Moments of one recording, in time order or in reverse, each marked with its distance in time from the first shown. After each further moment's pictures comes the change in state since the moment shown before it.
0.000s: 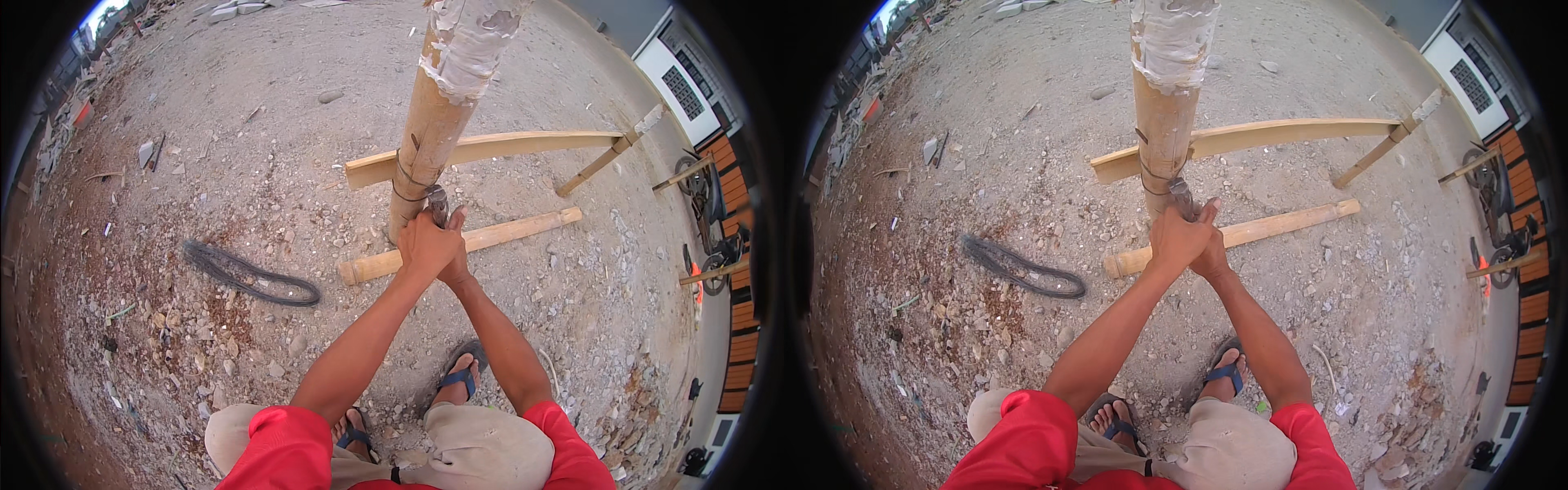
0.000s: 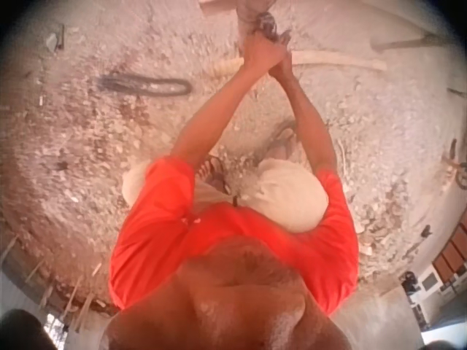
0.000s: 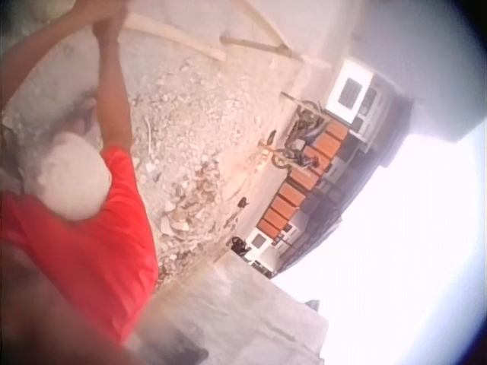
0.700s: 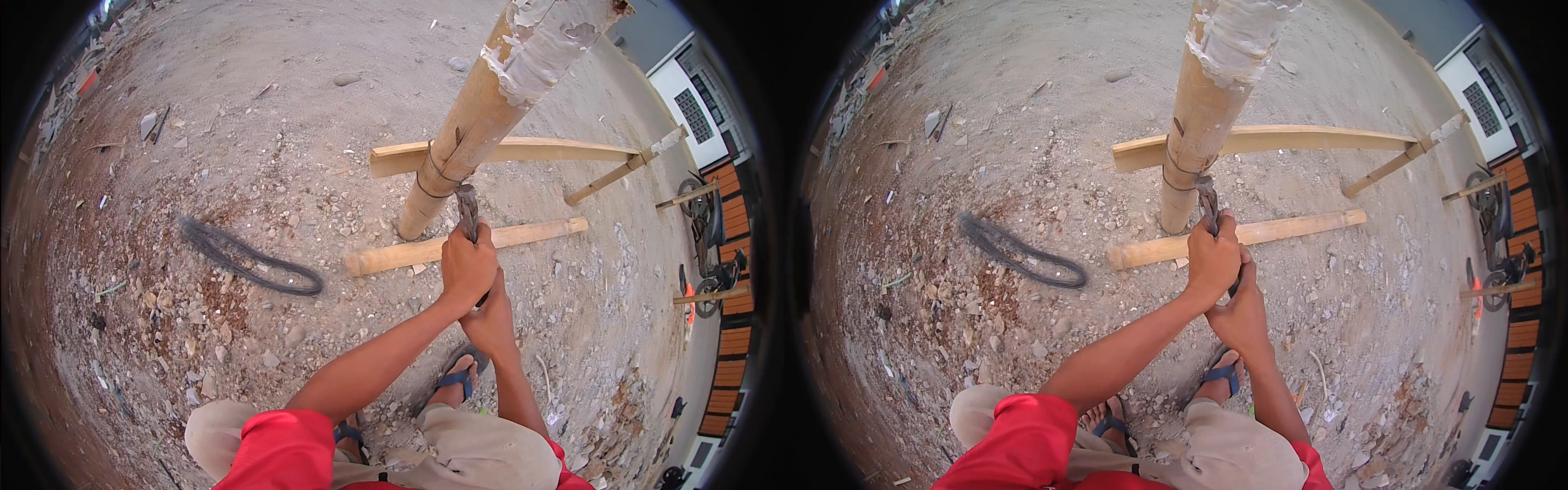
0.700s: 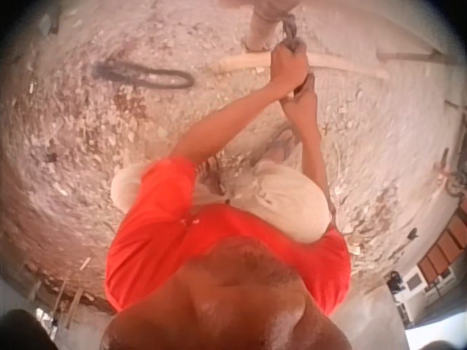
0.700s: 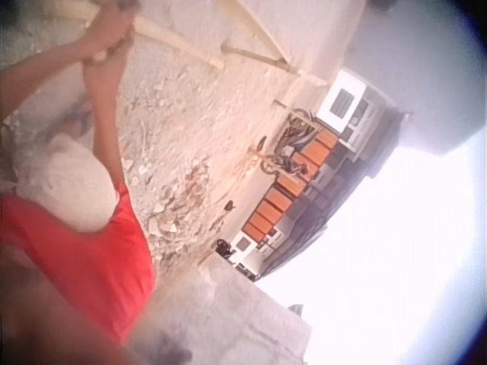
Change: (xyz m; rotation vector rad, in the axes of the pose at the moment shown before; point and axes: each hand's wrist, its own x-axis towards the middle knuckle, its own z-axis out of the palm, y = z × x) left_hand -0.033 0.012 0.007 -0.585 -0.031 -0.252; right_hand -0.058 -0.134 -0.033 -0.253 0.010 0.261
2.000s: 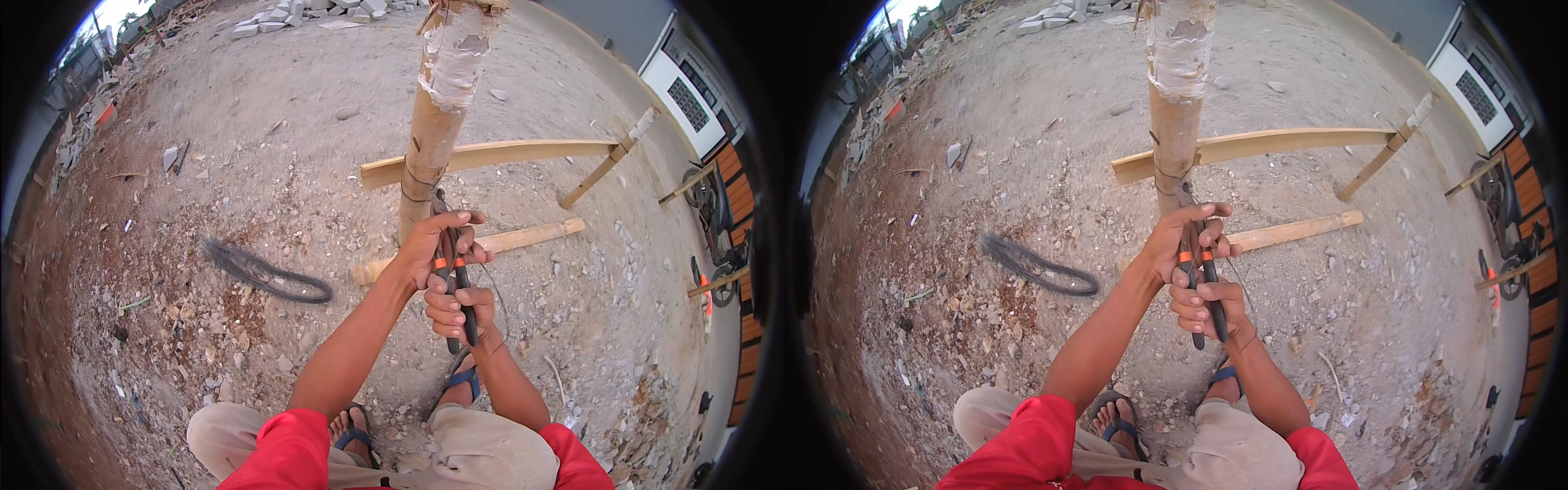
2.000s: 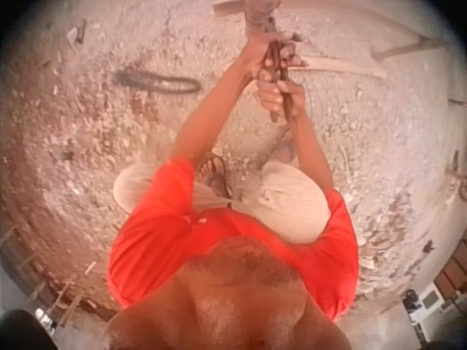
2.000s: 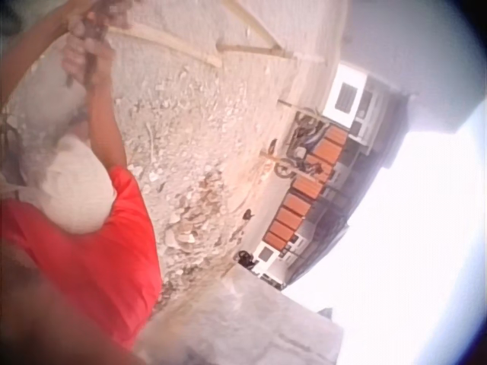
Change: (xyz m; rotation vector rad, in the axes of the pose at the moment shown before) left_hand 0.001 0.053 -0.053 -0.903 -0.978 -0.412; right_hand -0.004 0.006 -0.006 2.097 -1.086 0.398
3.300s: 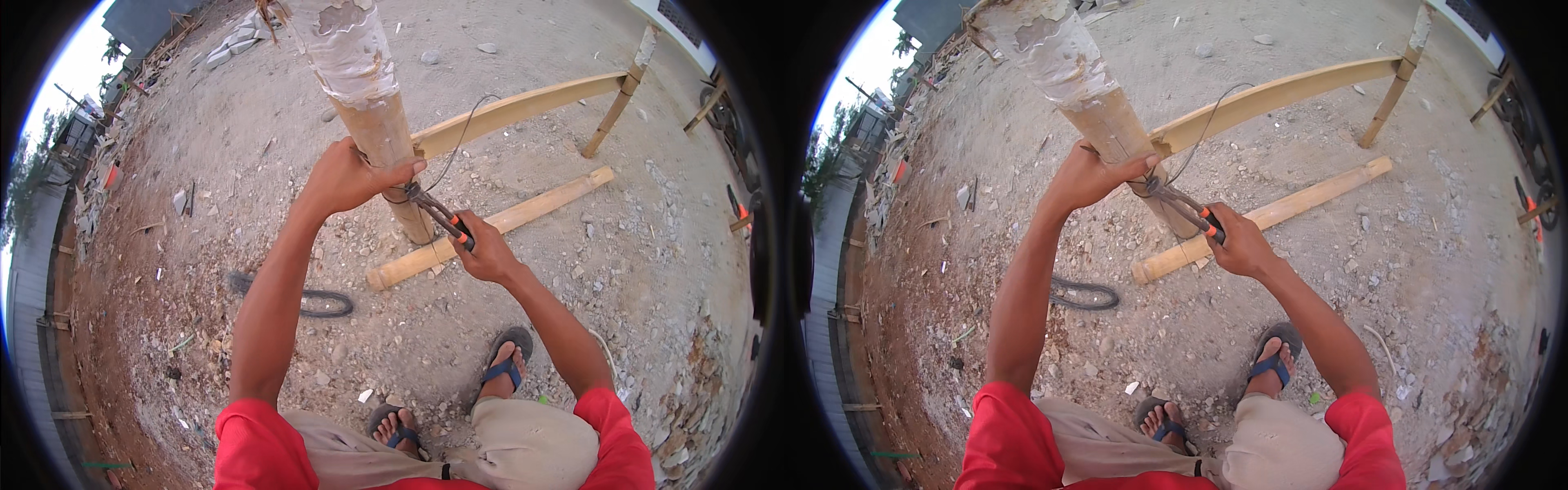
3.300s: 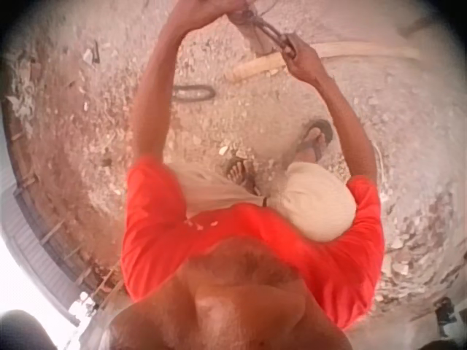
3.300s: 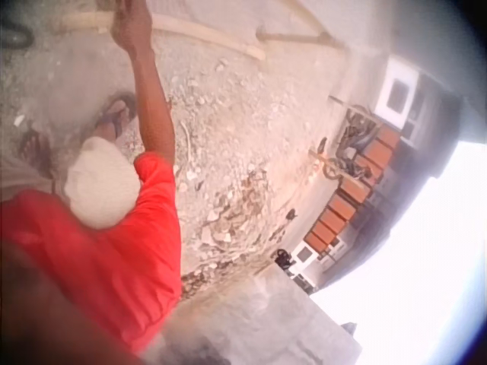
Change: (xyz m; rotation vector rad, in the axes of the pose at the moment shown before) left_hand 0.033 0.134 0.021 1.878 0.371 0.135; right_hand 0.012 -0.092 -0.060 -2.179 0.652 -0.546
